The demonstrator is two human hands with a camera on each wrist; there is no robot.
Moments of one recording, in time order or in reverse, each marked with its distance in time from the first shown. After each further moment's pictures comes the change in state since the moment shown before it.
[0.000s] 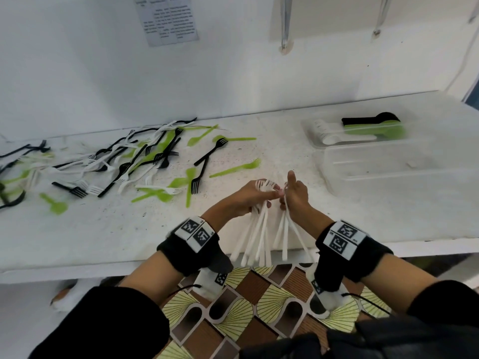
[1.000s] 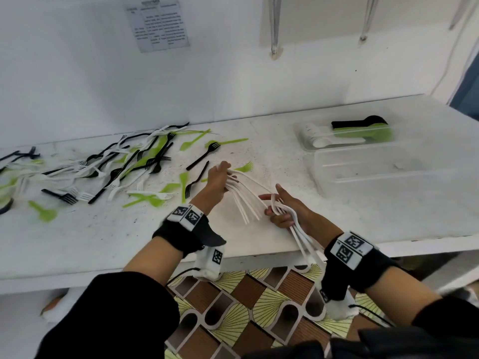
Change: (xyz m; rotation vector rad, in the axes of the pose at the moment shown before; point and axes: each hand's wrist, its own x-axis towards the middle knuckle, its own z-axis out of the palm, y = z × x) left_hand 0.029 0.009 -0.042 -0.301 0.608 -0.028; right_hand 0.004 0.012 -0.039 0.289 -0.796 0.345
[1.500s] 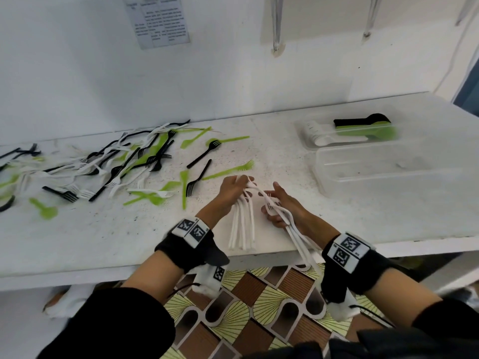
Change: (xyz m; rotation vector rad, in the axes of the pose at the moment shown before) left_hand -0.018 -0.026 0.011 0.263 -0.168 0.092; right_hand 0.002 0.002 0.013 -0.187 0.140 -0.056
